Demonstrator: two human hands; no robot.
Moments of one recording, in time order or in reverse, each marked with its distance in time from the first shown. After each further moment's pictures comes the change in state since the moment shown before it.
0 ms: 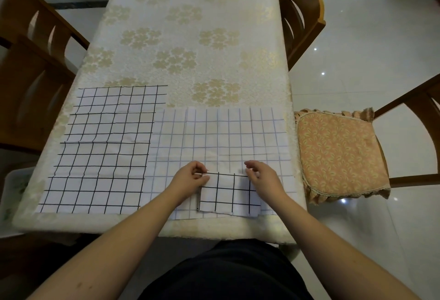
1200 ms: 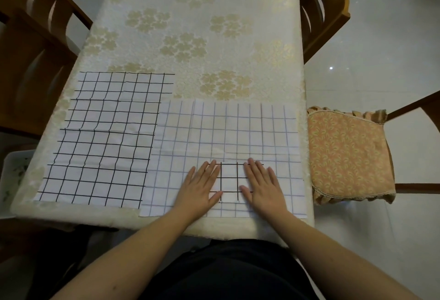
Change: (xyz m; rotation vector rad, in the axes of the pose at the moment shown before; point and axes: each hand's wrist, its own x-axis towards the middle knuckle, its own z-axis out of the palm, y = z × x) left_hand 0.008 -0.067 0.028 1.145 0.018 0.406; right_hand 0.000 0.051 0.047 -0.810 -0.048 -0.280
